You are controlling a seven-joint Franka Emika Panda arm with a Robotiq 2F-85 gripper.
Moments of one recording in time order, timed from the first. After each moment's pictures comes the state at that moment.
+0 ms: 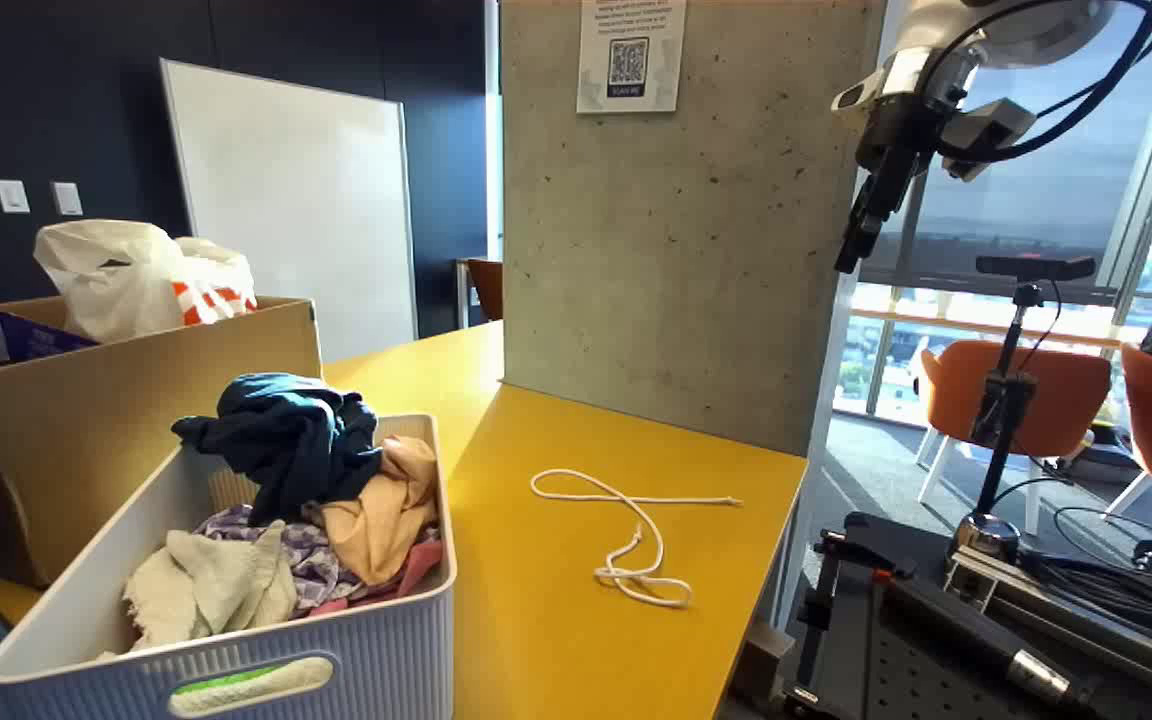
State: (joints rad) arm 0.02 -0.49 -0.48 -2.43 0.13 2.00 -0.68
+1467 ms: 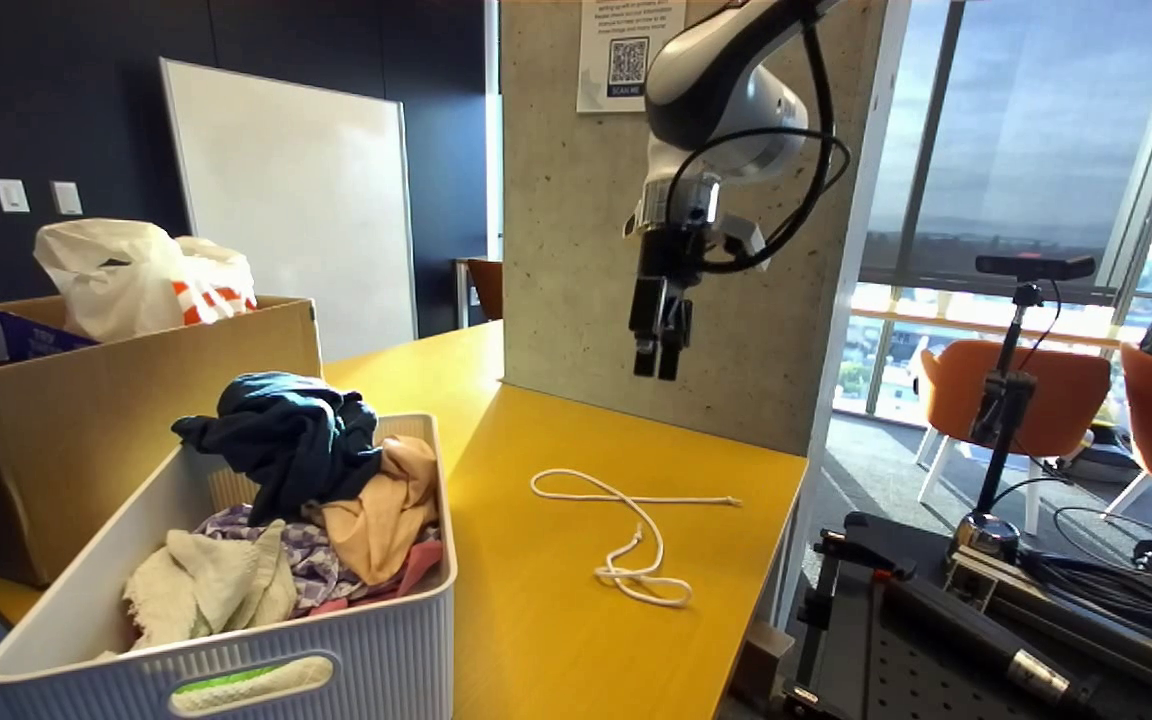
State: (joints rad) arm 0.03 0.25 -0.17 -1.99 0.37 2.07 -0.45
